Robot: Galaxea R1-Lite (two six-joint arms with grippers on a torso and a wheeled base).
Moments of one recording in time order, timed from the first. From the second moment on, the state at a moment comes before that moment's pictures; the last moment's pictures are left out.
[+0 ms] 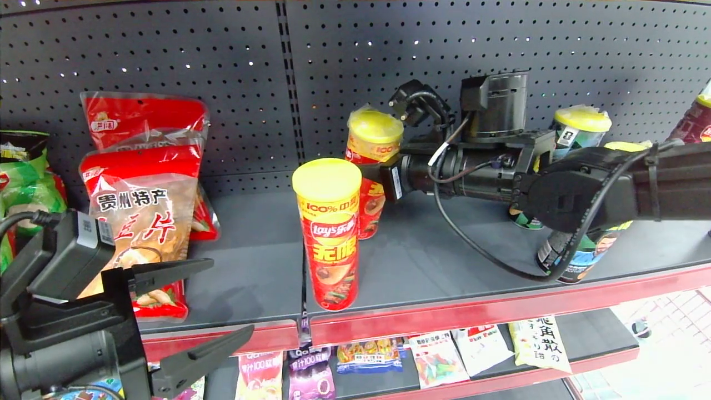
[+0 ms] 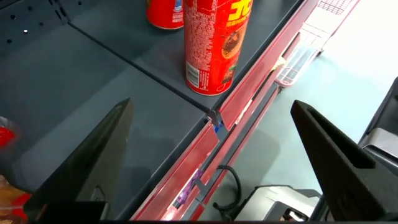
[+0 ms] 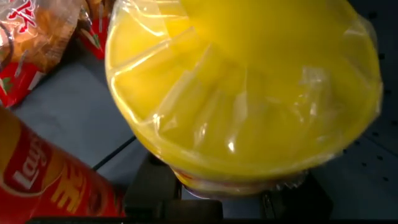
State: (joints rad) left arm -0.42 1.13 -0.40 -0.44 -0.39 0.15; right arm 0.63 1.95 -1.43 -0.31 0.21 -0.19
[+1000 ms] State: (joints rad) left arm -0.42 1.13 -0.40 -0.44 -0.39 0.15; right arm 0.66 2.01 -1.49 -0.31 0.21 -0.18
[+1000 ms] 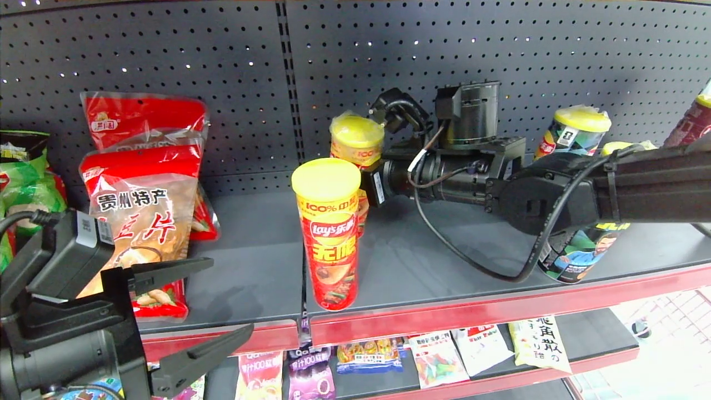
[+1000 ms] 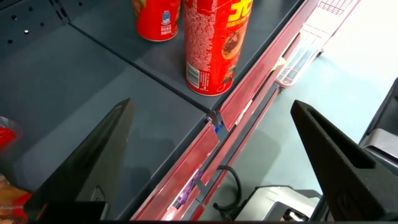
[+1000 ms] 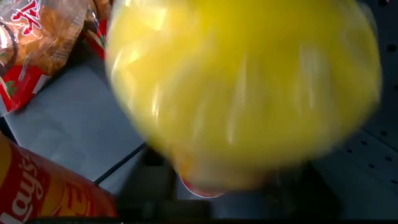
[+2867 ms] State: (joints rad) left arm -0.41 1.28 -0.50 -0.45 -0.34 0.15; right arm 0.72 1.46 -0.83 -0.31 0.11 -0.12
